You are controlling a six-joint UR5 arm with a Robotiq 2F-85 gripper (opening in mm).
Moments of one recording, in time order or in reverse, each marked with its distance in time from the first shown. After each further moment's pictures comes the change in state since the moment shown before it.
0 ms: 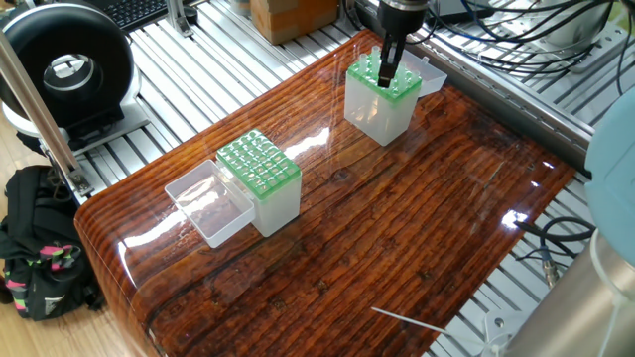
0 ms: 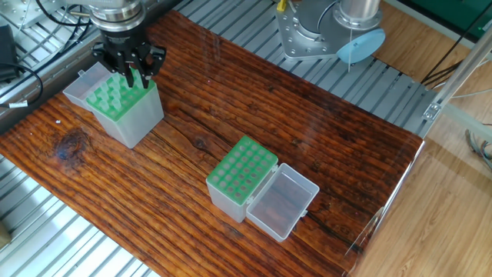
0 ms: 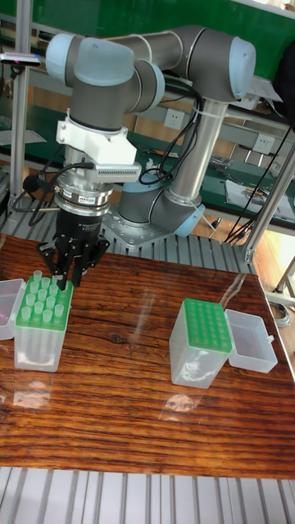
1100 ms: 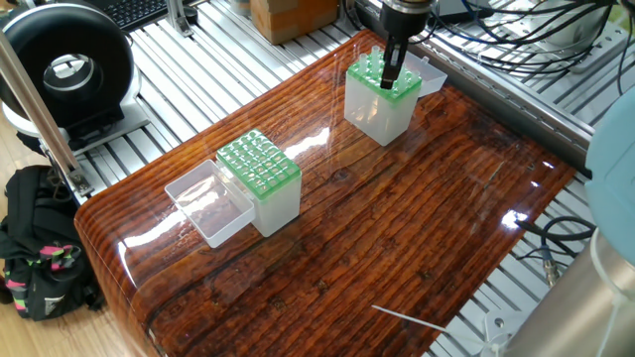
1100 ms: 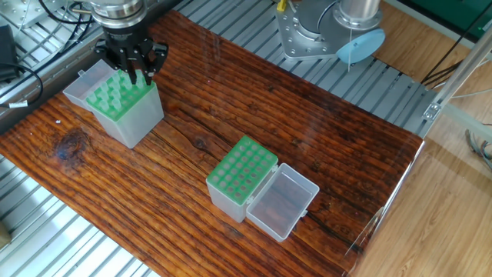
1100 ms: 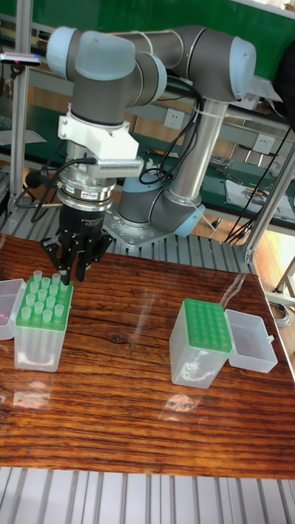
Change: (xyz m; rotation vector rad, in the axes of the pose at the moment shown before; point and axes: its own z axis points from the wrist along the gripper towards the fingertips) arm 0.002 0.010 -0.010 -0.025 0.011 0.005
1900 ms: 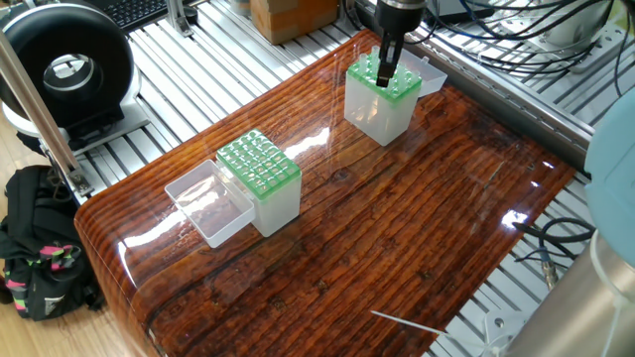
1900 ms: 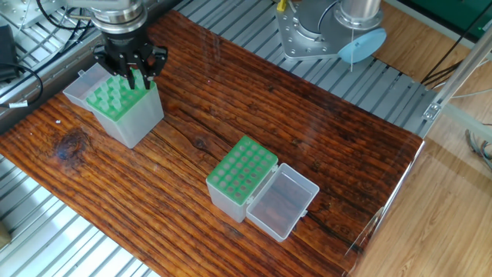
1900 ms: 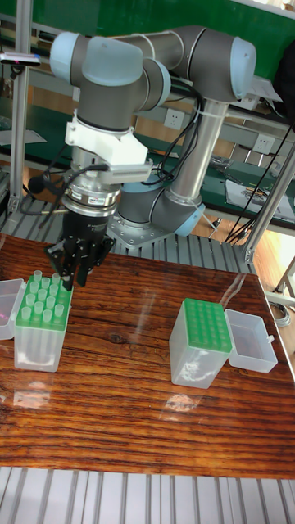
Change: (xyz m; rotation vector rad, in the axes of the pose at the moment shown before) arm -0.015 0.003 0.007 0.016 -0.010 -0.157
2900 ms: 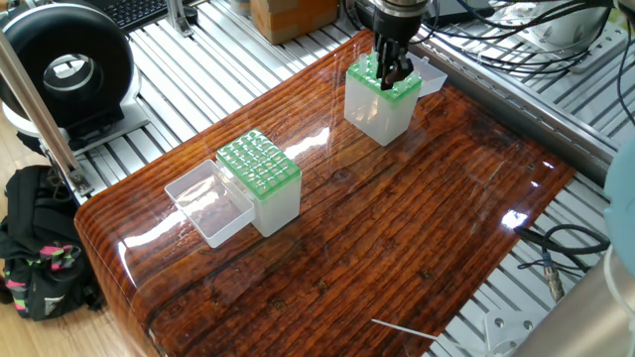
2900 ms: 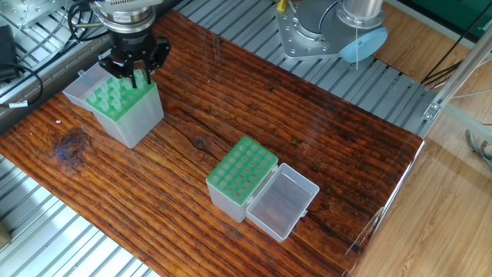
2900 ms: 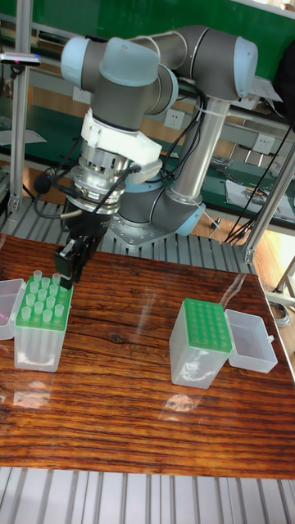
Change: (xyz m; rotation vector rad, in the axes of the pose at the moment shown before) arm 0.010 -0.011 -0.005 0.077 0.053 -0.417
